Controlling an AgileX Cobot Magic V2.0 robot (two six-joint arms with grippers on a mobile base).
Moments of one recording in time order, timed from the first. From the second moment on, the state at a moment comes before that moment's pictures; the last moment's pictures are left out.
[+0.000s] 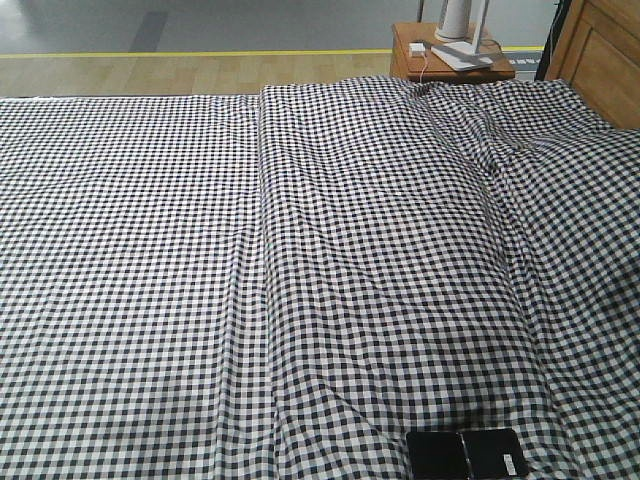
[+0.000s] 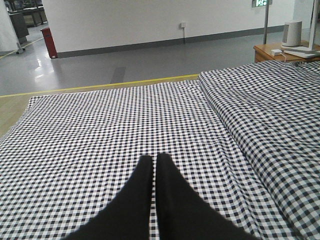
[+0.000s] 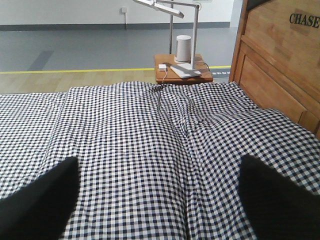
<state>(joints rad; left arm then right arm) 0.08 -0.01 0.03 -0.03 0.18 0.15 -0.08 0.70 -0.81 0.02 0.43 -0.03</state>
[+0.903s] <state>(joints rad) 0.08 -0.01 0.03 -0.03 0.18 0.15 -0.08 0.88 -1.07 0.14 0.84 0.06</state>
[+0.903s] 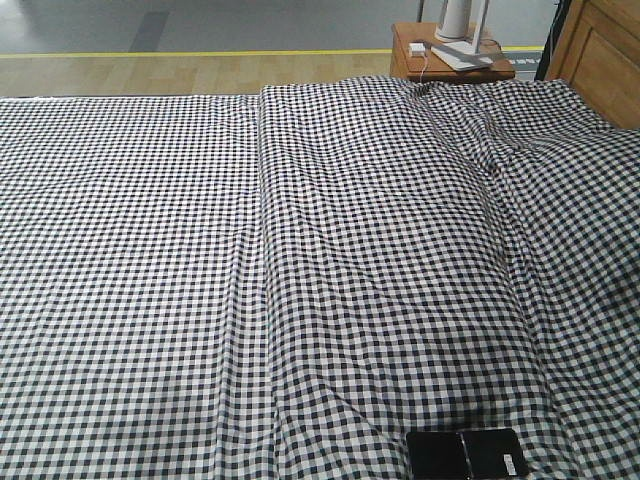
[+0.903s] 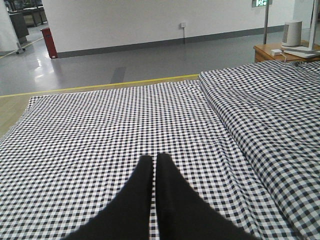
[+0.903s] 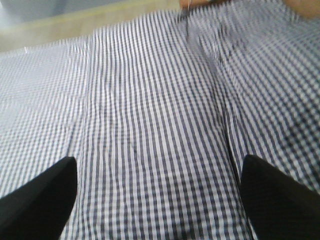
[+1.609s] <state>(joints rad) 0.08 -0.01 0.03 -0.03 0.18 0.15 -0.58 1.59 -1.15 0.61 0.92 -0.60</state>
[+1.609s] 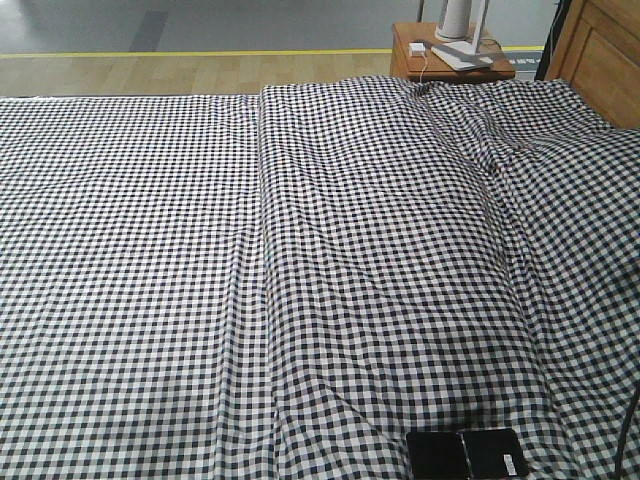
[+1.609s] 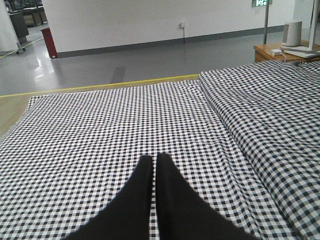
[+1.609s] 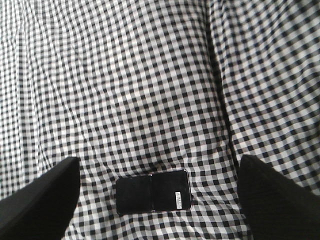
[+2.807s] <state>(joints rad) 0.08 -0.01 0.03 -0.03 0.18 0.15 -0.60 2.42 -1.17 0.83 0.98 -1.08</state>
